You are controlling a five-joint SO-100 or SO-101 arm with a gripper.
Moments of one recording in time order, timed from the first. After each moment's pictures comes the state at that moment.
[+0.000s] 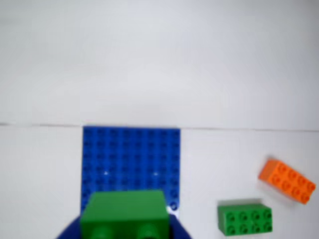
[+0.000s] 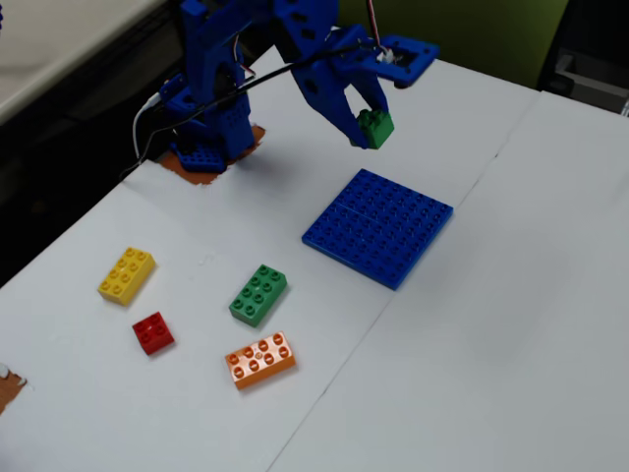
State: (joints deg) arm 1.7 76.9 35.2 98.2 -94.5
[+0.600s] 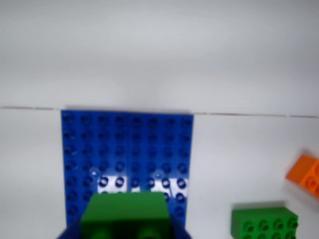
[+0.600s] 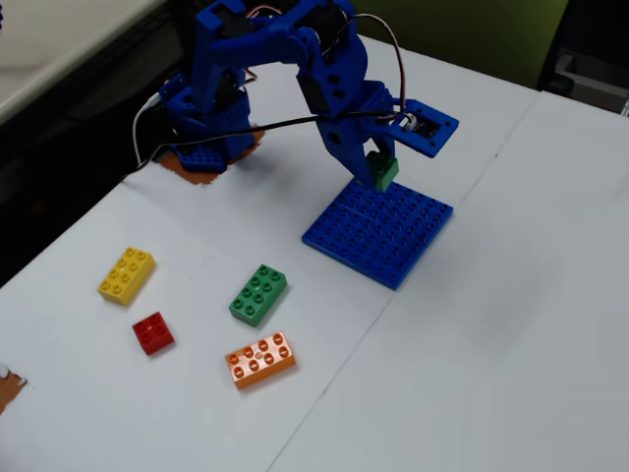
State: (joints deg) arm 2.4 67.1 38.6 94.7 -95.4
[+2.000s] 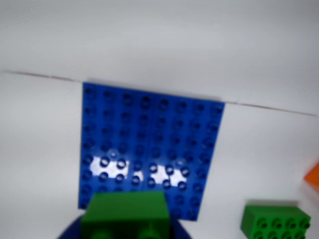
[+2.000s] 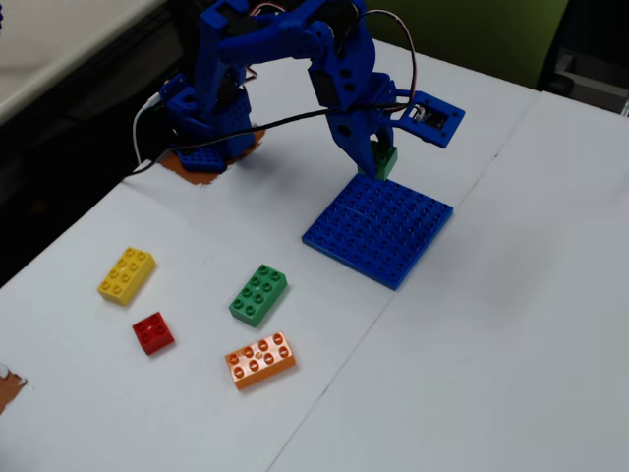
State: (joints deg) arm -2.0 66.6 38.6 98.7 -97.1
